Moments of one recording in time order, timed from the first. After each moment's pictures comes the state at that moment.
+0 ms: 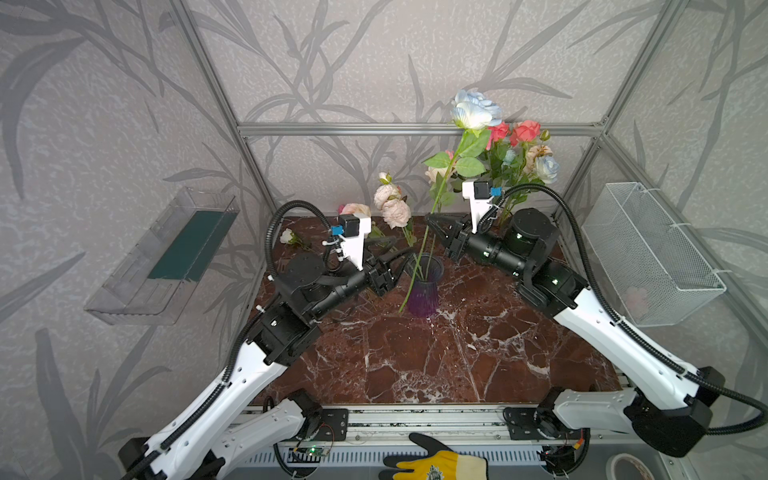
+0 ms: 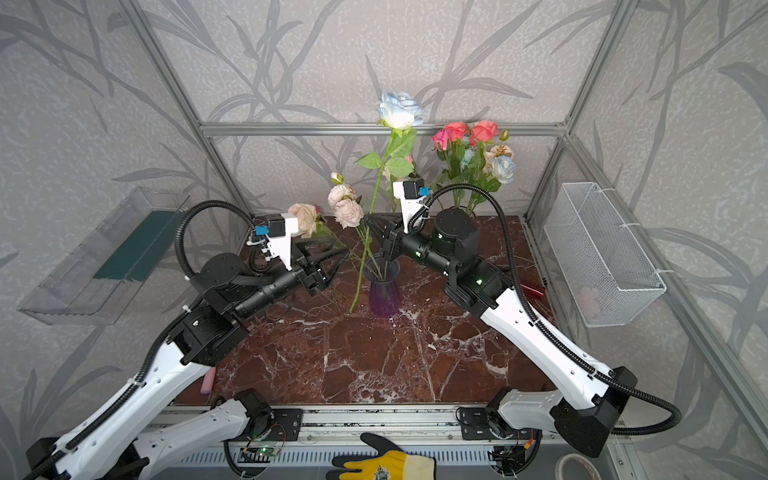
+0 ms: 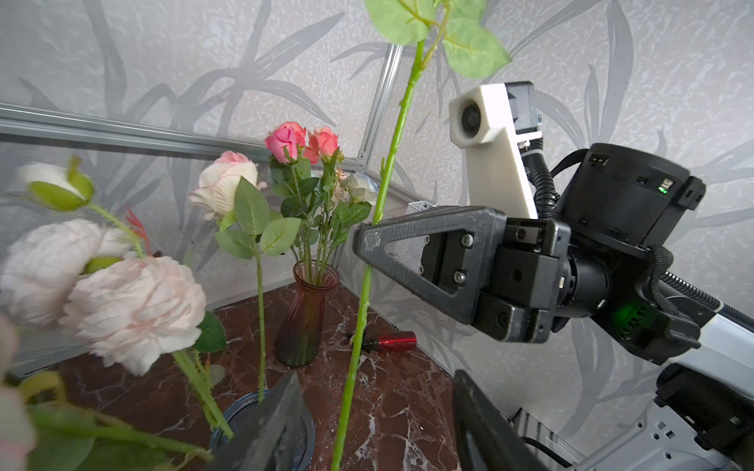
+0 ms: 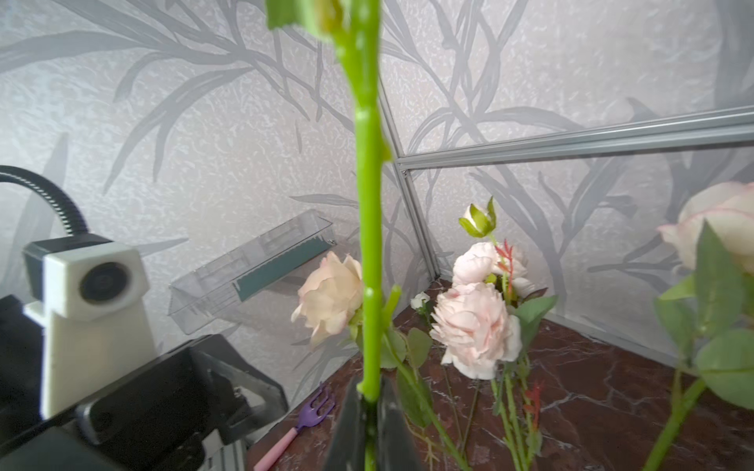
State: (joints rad) left arm -0.68 0.87 1.10 -0.13 0.19 -0.33; right arm 0.73 1.27 1.42 -0.10 -0.21 0.35
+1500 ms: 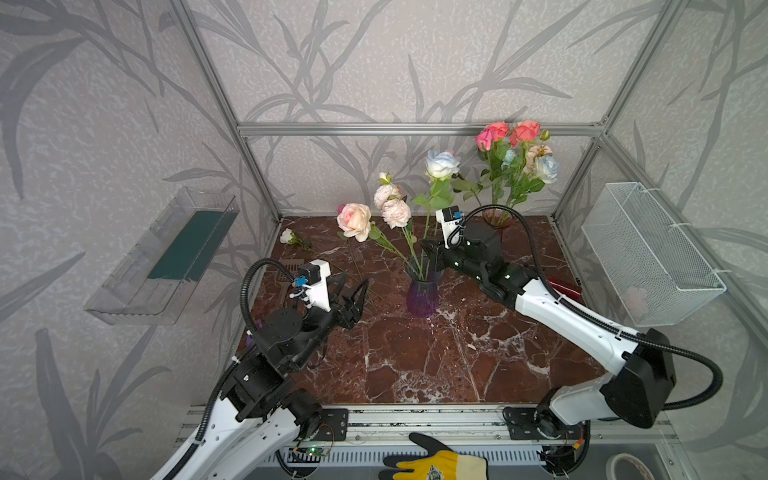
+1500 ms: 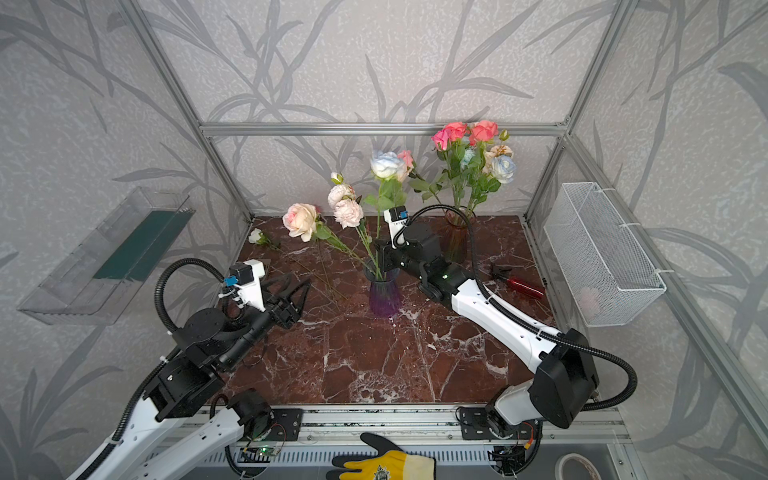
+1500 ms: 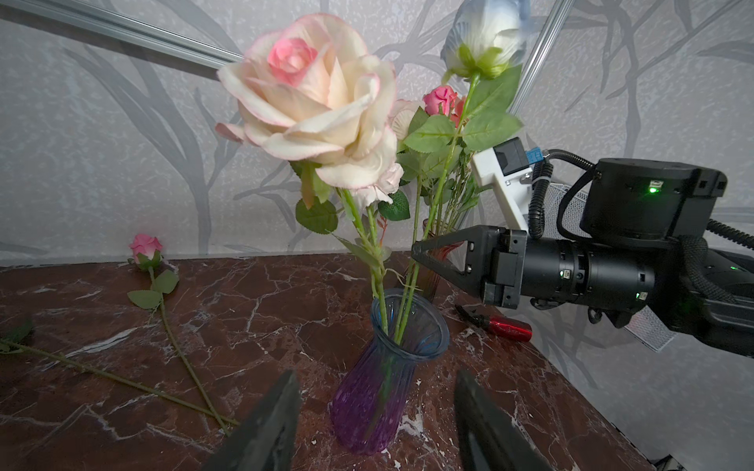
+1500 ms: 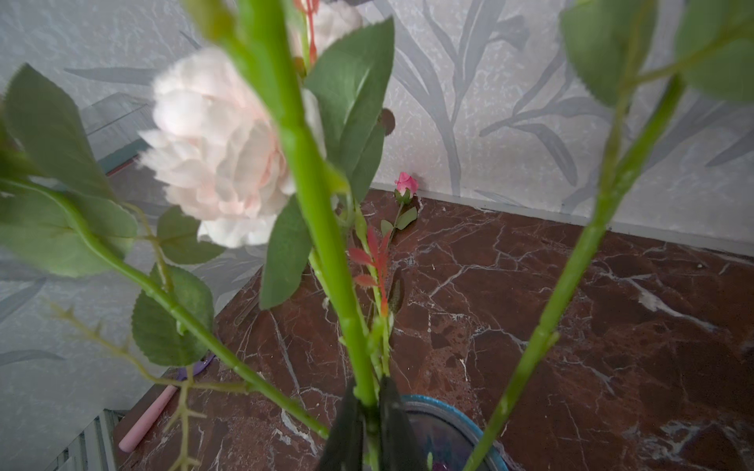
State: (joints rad) left arm -0.68 0.52 0.77 -0.29 -0.17 -0.34; right arm 0.70 1.46 1.23 -0.06 -0.08 0.37
